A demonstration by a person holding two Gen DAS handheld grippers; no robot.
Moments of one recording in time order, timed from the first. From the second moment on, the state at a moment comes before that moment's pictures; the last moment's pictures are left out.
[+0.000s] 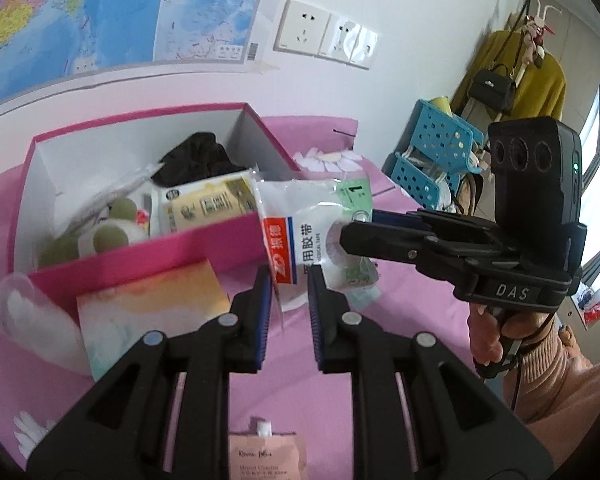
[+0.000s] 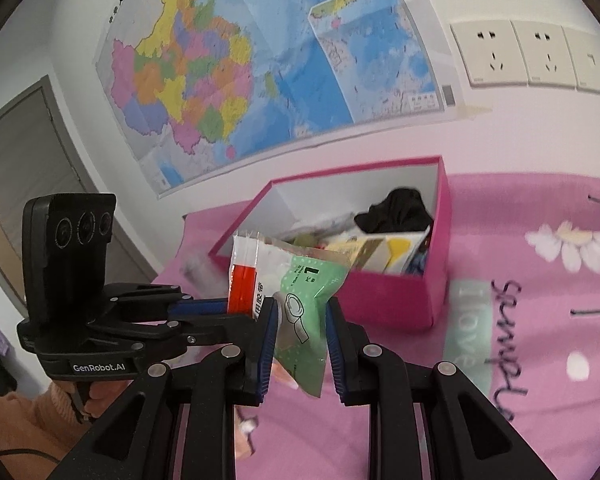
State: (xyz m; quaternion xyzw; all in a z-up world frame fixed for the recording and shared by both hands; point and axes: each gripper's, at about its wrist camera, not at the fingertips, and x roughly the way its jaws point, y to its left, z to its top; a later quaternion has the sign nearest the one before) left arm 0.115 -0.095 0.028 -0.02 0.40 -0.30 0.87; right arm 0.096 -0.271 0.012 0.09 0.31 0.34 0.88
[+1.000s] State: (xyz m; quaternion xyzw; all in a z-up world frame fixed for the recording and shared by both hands) left arm 0.168 -0.087 0.037 -0.05 0.39 -0.28 0.88; right arm 0.147 -0.265 0.027 0.09 0.30 0.32 0.89
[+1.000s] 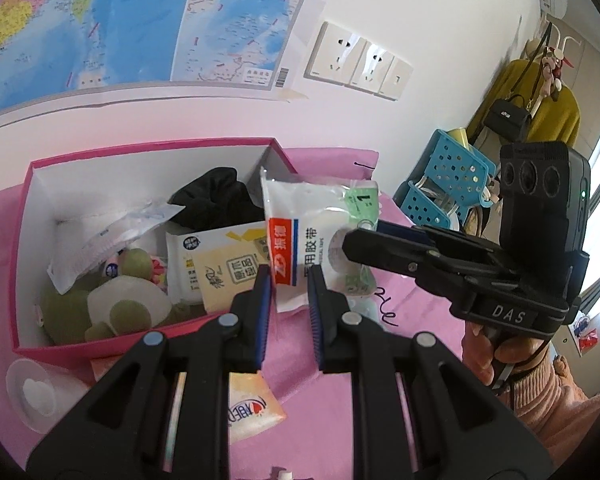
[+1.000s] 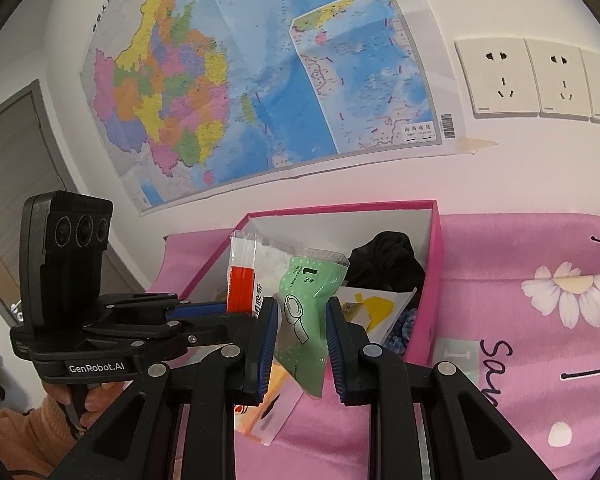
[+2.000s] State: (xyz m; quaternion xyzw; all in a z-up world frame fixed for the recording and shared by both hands) left arm 0.189 -0.089 0.034 -0.07 0.40 -0.27 0.87; right arm 0.177 -0.266 0.027 0.09 0.31 0.31 0.90
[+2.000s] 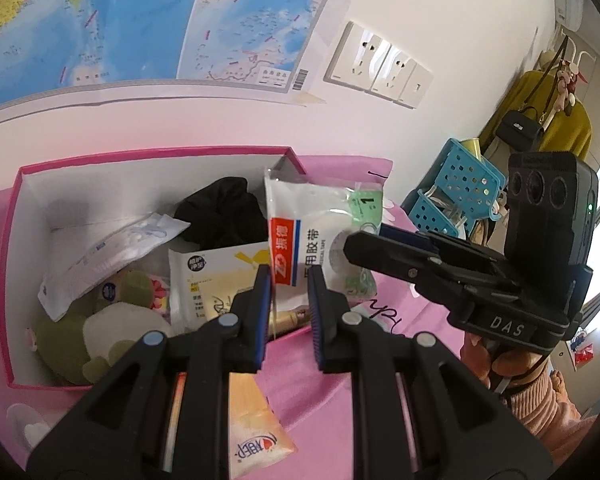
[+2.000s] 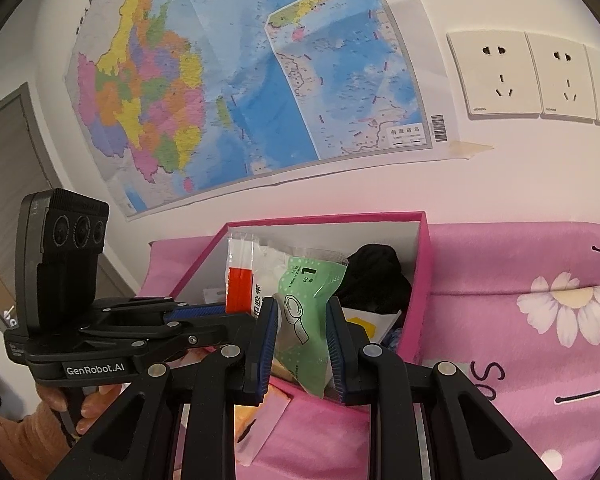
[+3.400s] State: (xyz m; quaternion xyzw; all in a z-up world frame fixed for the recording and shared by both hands) left arm 0.231 -0.095 0.017 -0.08 0.43 -0.24 0.86; right arm 0.219 -0.262 0.015 0.08 0.33 0.28 0.90
